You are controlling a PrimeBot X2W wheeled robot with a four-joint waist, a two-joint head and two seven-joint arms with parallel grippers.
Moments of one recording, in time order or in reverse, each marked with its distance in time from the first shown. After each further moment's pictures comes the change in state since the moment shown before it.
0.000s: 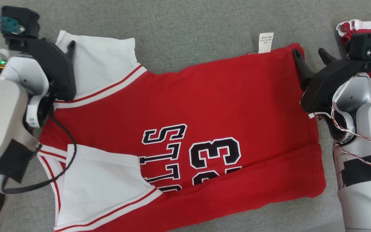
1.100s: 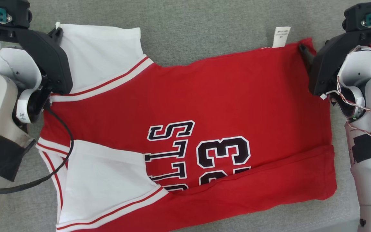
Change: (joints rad) left arm -0.009 0.036 0.012 -0.061 -0.057 -0.026 0.032; right arm -0.147 -0.086 0.082 0.096 -0.050 0.000 0.229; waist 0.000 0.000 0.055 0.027
